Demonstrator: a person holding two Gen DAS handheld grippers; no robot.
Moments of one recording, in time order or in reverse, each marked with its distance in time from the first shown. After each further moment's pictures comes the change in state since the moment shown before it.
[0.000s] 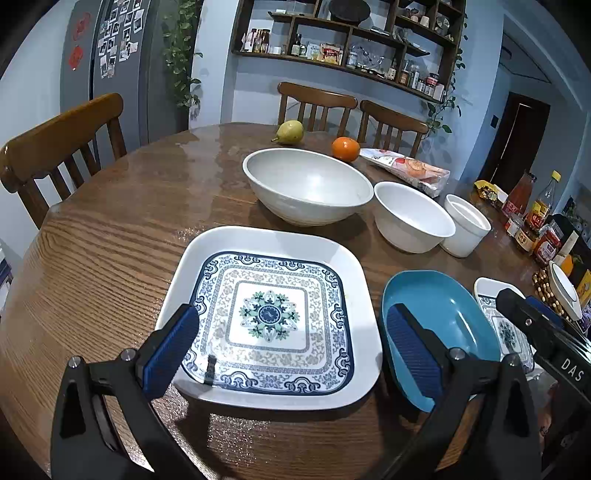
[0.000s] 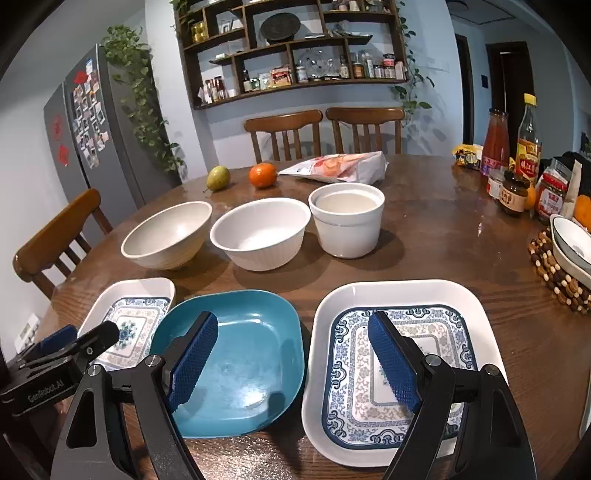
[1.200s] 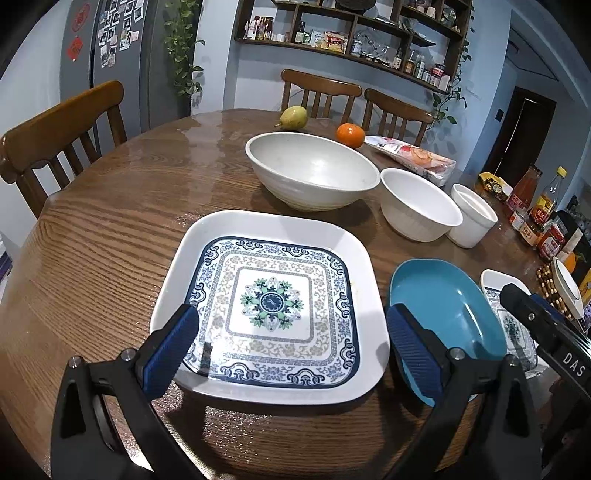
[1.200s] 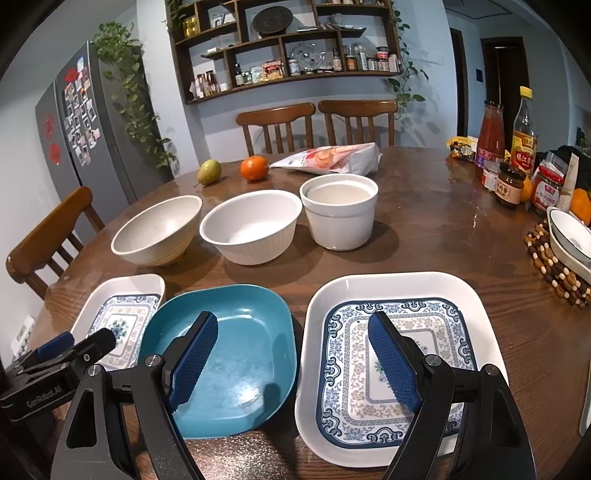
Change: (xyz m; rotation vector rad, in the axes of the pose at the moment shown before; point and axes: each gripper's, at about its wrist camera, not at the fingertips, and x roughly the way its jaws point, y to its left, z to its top) left arm 0.007 0.002 -0.005 -0.011 0.045 0.014; right arm 0.005 -0.003 -0.001 0.016 0.024 -0.022
